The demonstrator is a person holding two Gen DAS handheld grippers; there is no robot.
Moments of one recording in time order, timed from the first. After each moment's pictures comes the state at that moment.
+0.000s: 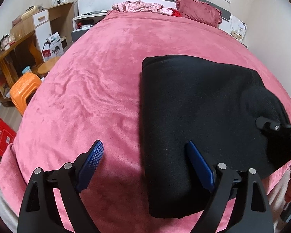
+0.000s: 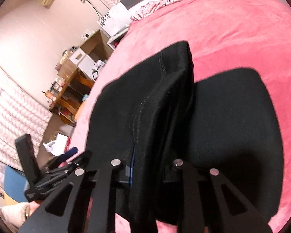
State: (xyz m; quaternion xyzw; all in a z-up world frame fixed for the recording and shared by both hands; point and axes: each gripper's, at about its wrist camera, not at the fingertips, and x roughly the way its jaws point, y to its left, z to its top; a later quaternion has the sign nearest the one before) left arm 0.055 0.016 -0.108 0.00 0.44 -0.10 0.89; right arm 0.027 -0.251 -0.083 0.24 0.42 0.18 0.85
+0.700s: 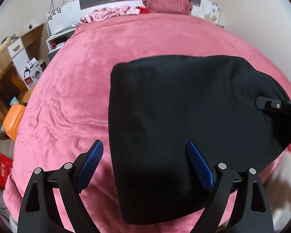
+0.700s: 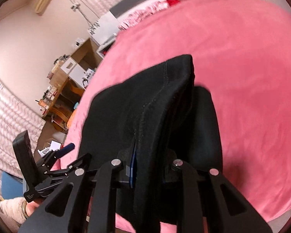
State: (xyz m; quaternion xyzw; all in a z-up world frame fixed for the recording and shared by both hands) left arm 0.052 -0.073 -0.099 0.10 0.43 -0.16 0.88; right arm 0.000 -0.320 -0.083 0.25 0.43 0.14 0.86
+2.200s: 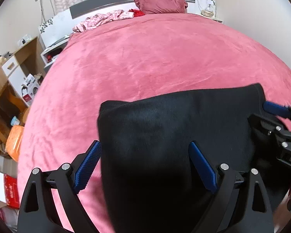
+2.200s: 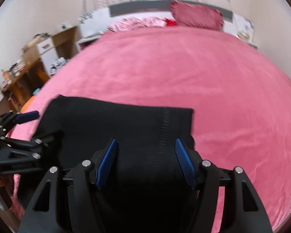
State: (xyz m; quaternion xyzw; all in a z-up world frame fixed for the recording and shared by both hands) left arm 0.140 -0.112 -0.099 0.13 0.42 -0.17 0.88; right arm 0.066 -0.284 -0.097 0.05 0.40 0.02 0.92
